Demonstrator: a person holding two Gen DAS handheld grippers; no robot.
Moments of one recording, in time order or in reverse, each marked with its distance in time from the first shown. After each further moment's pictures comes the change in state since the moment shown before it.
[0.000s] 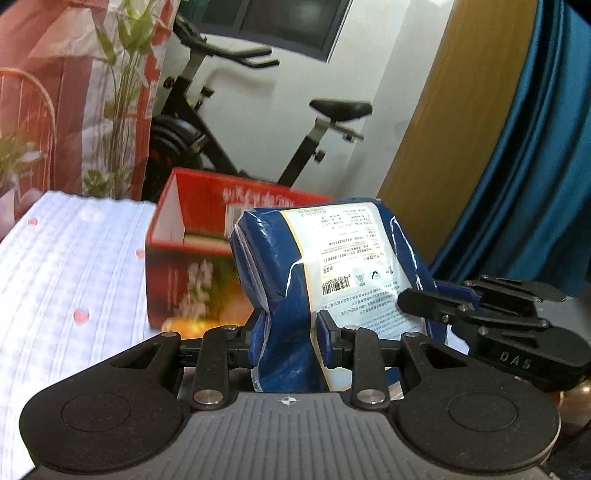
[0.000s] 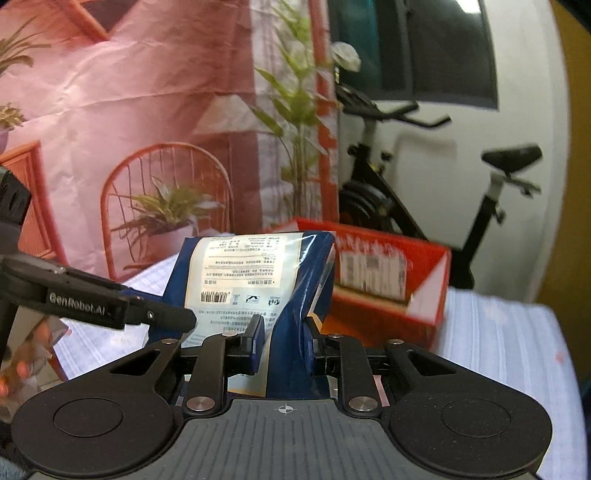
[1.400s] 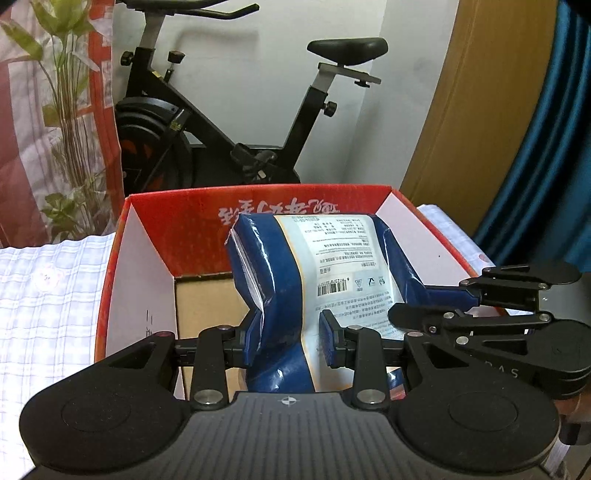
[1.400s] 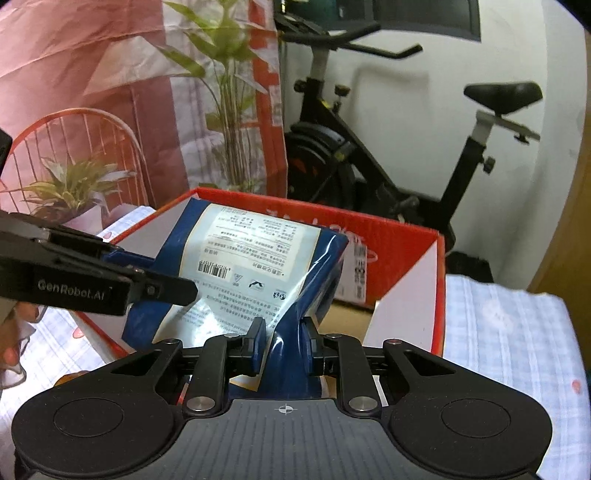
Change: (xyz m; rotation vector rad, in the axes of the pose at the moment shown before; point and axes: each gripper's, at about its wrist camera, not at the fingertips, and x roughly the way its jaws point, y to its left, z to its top) left arm 0.177 0.043 0.085 0.158 0.200 0.035; right arm 0.195 -0.103 0.048 0.119 0.209 -0.111
